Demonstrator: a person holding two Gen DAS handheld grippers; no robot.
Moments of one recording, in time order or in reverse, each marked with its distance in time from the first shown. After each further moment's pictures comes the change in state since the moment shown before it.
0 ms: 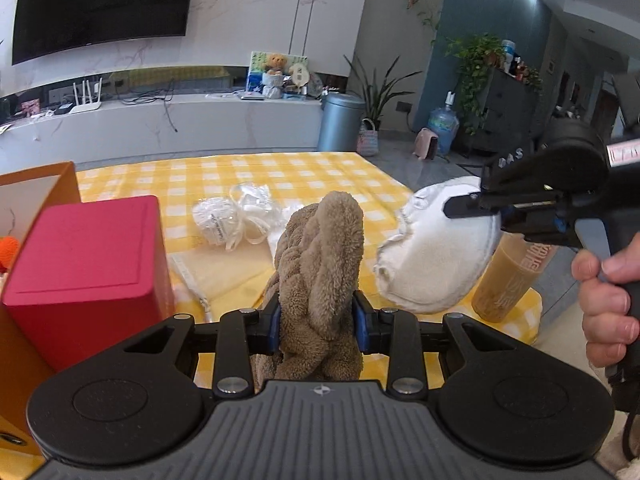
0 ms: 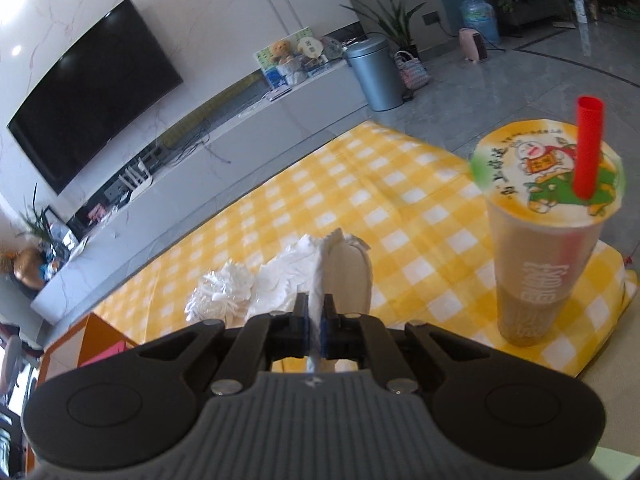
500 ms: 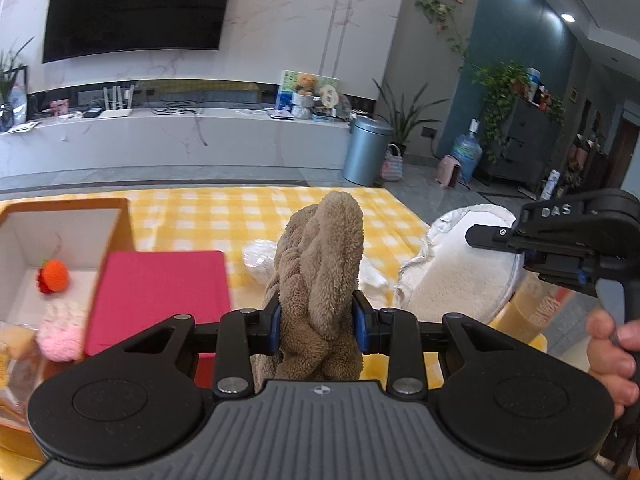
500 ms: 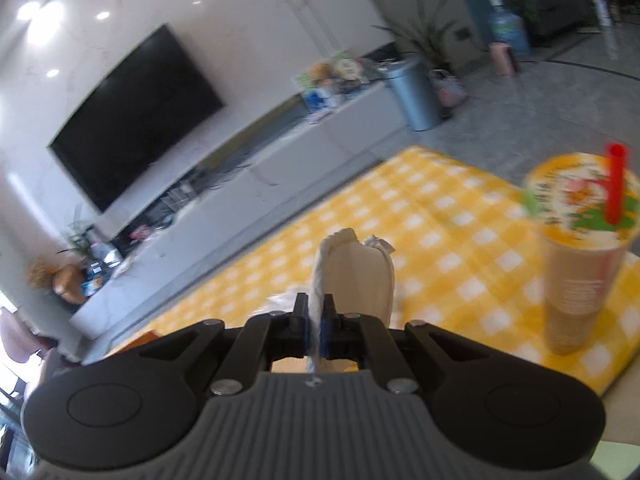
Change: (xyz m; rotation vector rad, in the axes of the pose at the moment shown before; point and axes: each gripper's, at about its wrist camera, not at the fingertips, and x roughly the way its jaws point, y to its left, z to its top) left arm -0.037 0.041 0.039 -0.071 -0.048 0.057; right arm -0.029 0.034 0.003 -0.017 -0.052 0.176
